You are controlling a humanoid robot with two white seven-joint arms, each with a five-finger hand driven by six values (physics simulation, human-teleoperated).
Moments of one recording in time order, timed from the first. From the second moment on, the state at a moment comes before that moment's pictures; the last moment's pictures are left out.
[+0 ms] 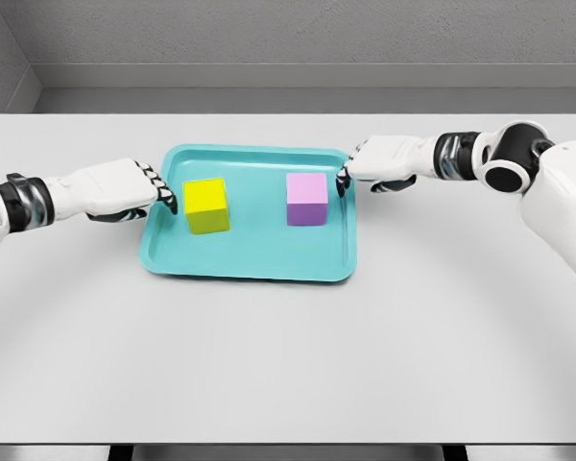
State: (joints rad) left arm -0.59 0.73 -0.56 -1.40 -0.69 -0.61 -0.45; right arm -0.90 -0.48 0.77 -1.14 0.68 -0.61 0.61
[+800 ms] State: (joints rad) left arm -0.59 0.69 -0.55 -1.40 -0.68 -0.61 -0.47; right arm -0.91 -0.38 0.77 -1.05 0.69 -0.61 0.61
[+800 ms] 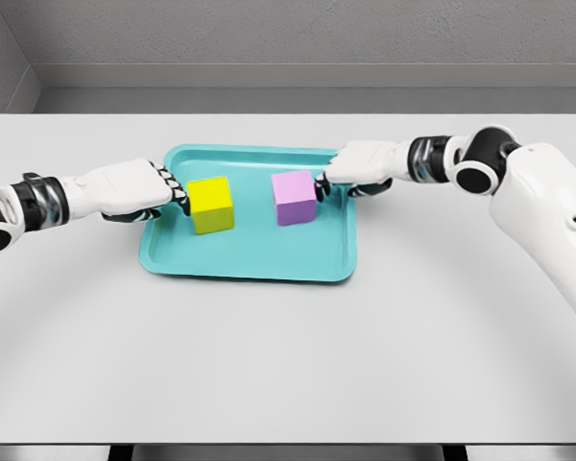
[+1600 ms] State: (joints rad) left arm -0.61 0.64 -0.55 -1.40 -0.69 -0.61 -0.50; right arm -0.92 -0.33 0.79 -1.06 0.69 -0.61 0.61
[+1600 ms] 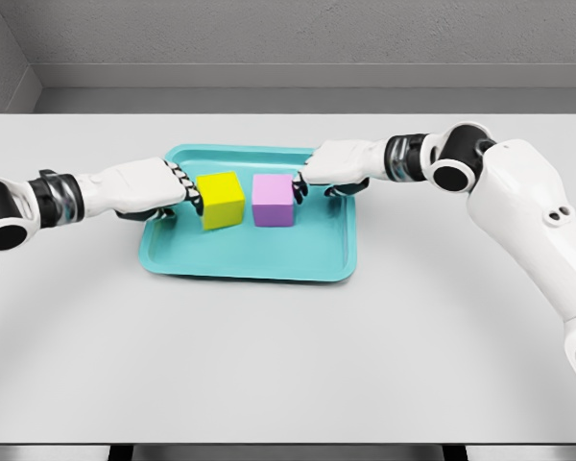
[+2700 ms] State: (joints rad) left arm -0.63 0.69 -0.50 -1.34 -0.67 -0.61 -0.51; right arm -0.98 -0.27 0.80 -0.95 0.66 -0.60 0.61
